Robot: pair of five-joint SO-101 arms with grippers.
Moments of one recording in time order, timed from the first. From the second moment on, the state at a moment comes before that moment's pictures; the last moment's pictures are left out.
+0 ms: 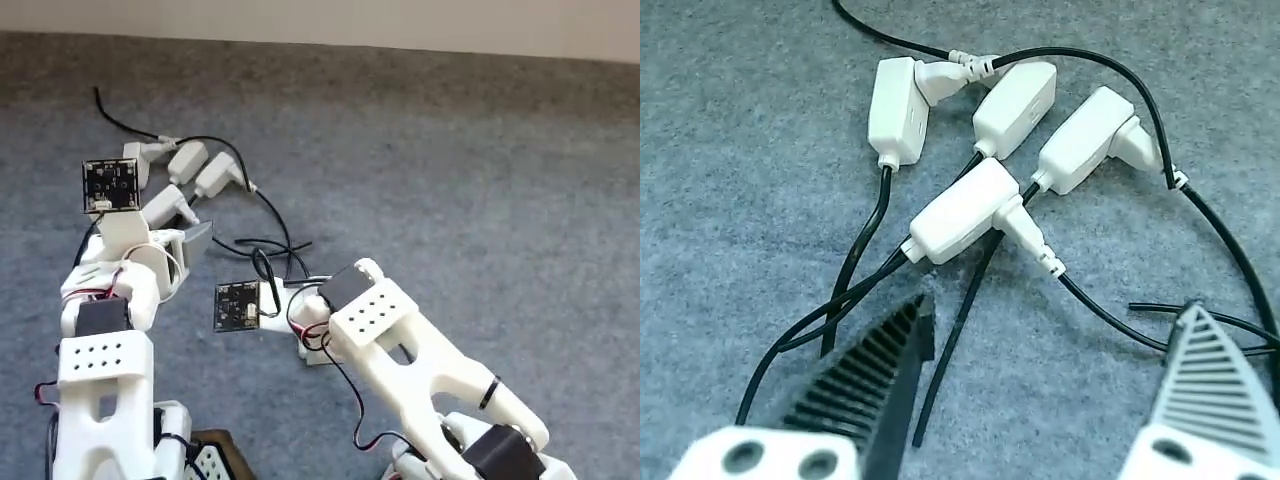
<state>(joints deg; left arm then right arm) -15.3 -53.4 64.5 37.8 0.7 -44.9 -16.7 42.5 67.7 56.3</state>
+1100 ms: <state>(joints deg) -23.8 -53.3 60.3 37.8 0.7 -46.0 -1.5 29.7 69.7 52.7</state>
